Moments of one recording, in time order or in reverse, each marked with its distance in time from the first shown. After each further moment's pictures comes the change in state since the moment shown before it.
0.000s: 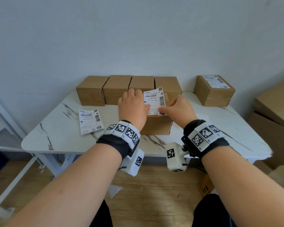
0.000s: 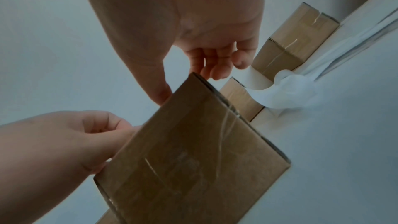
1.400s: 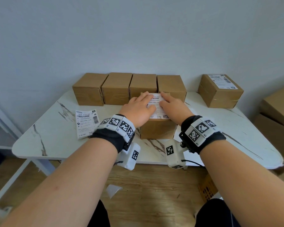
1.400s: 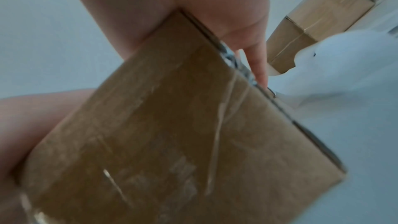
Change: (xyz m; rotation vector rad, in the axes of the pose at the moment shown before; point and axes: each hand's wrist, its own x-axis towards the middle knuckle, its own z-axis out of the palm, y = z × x) left_hand 0.029 -0.015 0.013 -0.249 -0.600 0.057; right_hand 0.049 0.004 0.028 -0.126 -0.228 0.050
